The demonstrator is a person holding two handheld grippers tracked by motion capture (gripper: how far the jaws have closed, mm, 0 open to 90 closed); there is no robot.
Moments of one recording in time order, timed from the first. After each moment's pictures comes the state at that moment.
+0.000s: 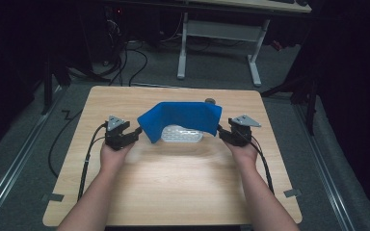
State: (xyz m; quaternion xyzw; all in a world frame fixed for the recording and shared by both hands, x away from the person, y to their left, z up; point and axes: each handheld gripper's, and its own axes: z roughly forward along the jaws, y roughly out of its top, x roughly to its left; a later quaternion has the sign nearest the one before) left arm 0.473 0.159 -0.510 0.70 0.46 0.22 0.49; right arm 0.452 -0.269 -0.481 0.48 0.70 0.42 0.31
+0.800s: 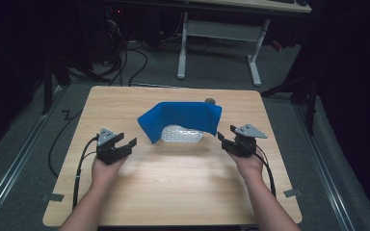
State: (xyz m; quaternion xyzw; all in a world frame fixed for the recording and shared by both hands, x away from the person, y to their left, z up) left arm 0.423 0.178 -0.513 0.71 0.46 0.21 0.49; right arm 0.407 -0.269 -0.470 0.45 0.72 0.43 0.31
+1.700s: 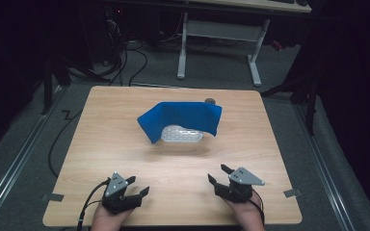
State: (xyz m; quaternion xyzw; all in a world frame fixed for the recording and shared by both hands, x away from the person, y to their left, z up) left arm 0.288 0.140 -0.531 0.79 0.39 0.15 0.46; right arm 0.287 -0.239 -0.507 0.41 0.75 0.44 0.26
